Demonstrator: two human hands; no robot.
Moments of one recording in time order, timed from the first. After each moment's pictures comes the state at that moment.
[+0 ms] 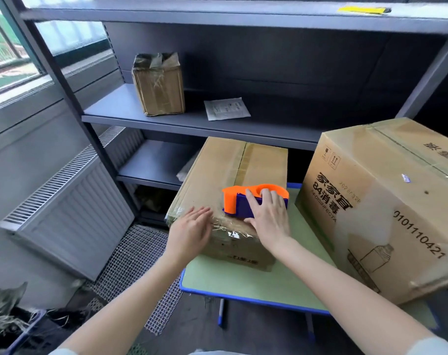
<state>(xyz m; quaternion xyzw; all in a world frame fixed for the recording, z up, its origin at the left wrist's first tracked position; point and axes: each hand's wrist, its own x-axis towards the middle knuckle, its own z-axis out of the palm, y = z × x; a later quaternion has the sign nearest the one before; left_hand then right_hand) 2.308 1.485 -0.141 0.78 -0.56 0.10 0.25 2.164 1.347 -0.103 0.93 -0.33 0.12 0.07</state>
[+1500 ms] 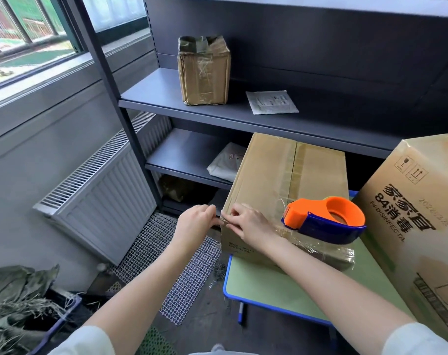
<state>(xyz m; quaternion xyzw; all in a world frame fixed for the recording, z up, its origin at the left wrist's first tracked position) 2.423 1.527 -0.165 0.80 -0.55 0.10 0.21 2.300 1.404 -0.145 0.98 -0.07 0.09 -0.17</state>
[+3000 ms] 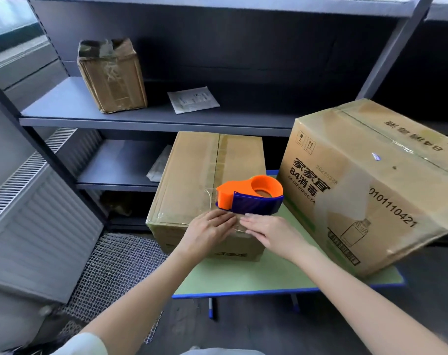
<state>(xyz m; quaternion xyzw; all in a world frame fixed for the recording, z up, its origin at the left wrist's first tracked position) 2.299 1.426 -0.178 0.56 -0.76 0.19 0.28 2.108 1.336 -0.132 0.96 -0.19 0.12 -0.16</state>
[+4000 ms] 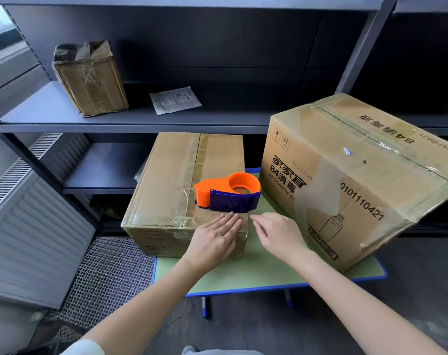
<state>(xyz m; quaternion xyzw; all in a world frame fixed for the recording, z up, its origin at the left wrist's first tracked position) 2.231 1.413 -0.178 0.56 -0.76 0.19 0.26 2.057 1.330 -0.123 0.93 -0.31 0.16 -0.10</state>
